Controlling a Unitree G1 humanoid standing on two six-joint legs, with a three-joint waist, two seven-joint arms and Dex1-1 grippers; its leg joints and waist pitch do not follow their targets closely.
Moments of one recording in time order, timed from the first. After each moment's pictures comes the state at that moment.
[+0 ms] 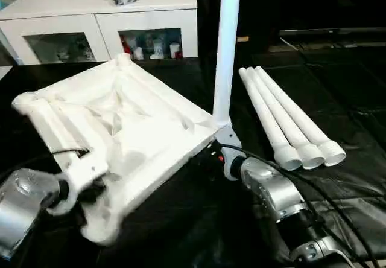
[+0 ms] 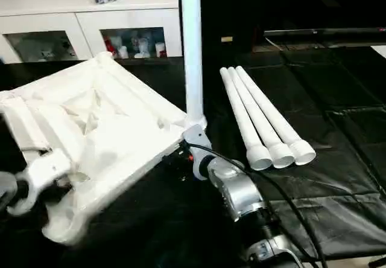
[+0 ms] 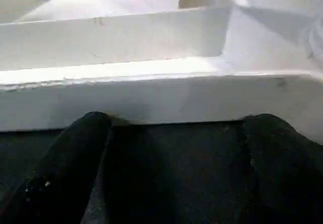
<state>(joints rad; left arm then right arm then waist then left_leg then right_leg) -0.08 0.87 -0.17 -0.19 -0.04 0.79 -1.00 -0.44 -0.08 0.22 0.45 0.03 0.37 0.50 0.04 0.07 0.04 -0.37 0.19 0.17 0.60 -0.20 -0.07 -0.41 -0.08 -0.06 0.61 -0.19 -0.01</state>
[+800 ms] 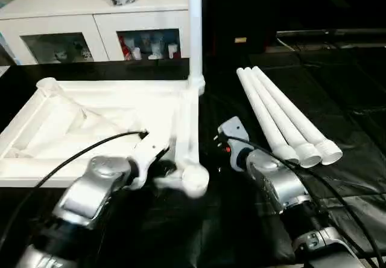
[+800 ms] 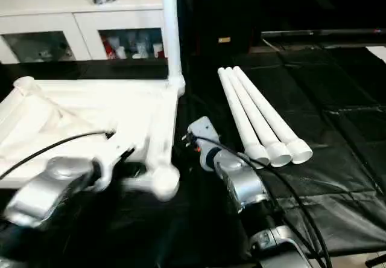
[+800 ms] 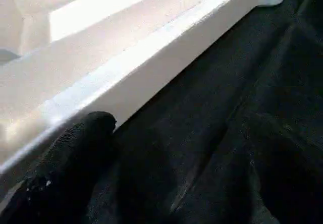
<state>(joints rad) -0.34 0.41 -0.25 0.06 -0.05 0.61 -0.74 -0.49 -0.11 0.17 0.45 0.00 0.33 0.46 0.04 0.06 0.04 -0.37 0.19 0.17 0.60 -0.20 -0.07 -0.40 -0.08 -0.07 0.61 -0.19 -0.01</state>
